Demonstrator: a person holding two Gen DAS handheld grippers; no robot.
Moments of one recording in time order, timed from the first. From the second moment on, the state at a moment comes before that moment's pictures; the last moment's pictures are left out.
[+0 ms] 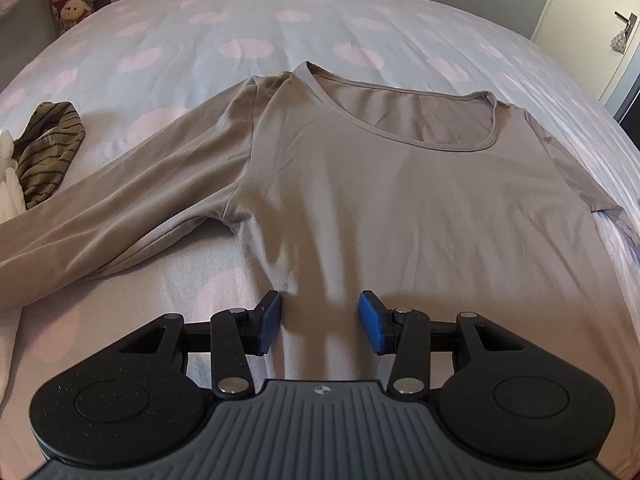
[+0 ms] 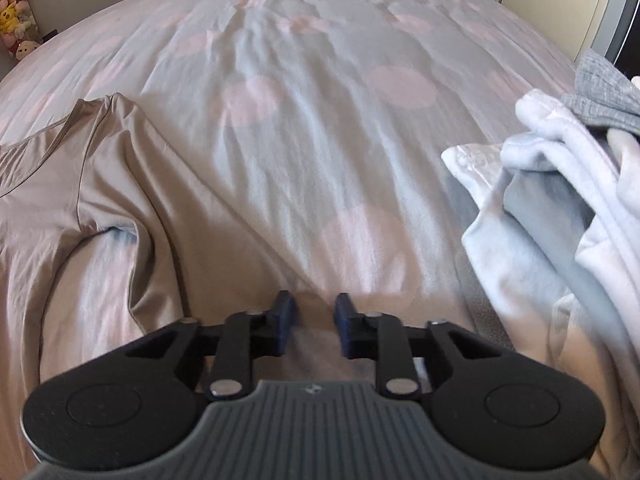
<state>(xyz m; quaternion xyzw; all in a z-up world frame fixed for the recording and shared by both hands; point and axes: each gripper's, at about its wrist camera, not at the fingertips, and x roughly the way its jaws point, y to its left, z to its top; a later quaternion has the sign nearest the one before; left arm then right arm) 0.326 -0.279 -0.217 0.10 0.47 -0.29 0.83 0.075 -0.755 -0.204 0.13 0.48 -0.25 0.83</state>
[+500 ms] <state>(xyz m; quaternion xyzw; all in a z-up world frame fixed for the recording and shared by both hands) 0.329 -0.280 -0.219 0.11 0.48 -0.29 0.82 0.108 -0.791 -0.198 0.06 0.48 -0.31 0.82</state>
